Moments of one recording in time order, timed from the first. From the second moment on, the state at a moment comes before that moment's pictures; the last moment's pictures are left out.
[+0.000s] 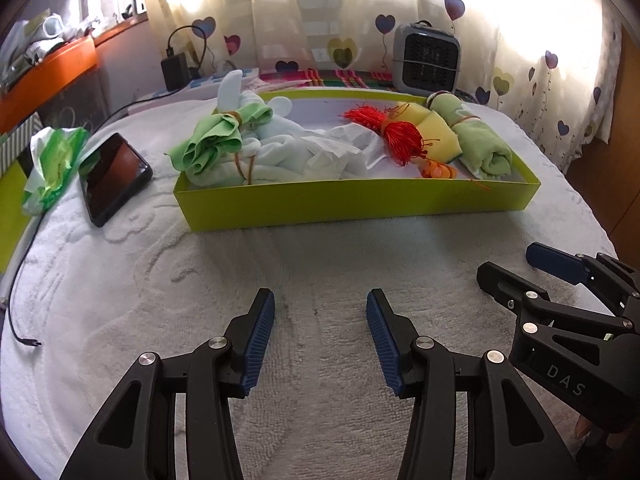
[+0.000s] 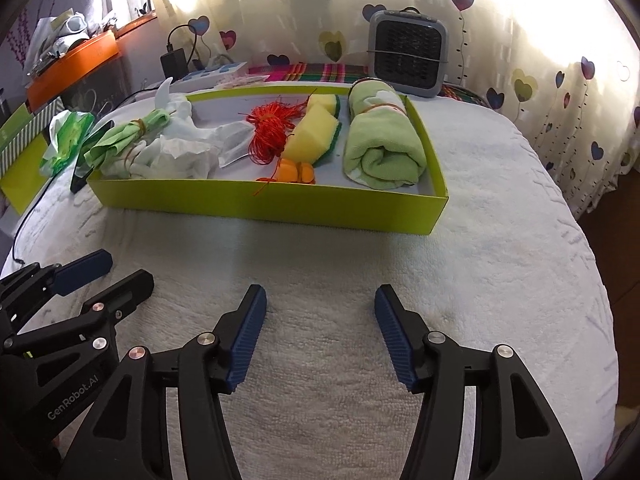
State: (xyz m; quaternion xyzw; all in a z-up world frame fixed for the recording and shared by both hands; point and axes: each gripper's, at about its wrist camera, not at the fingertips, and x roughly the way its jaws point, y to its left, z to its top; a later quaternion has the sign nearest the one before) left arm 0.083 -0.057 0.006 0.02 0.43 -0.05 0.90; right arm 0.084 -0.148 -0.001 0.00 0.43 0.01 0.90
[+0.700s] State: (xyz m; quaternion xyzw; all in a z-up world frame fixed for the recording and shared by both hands) left arm 0.084 -0.058 0.006 0.02 0.43 -0.05 0.90; right arm 0.083 -0.154 -0.003 0.01 0.44 -0.01 0.90
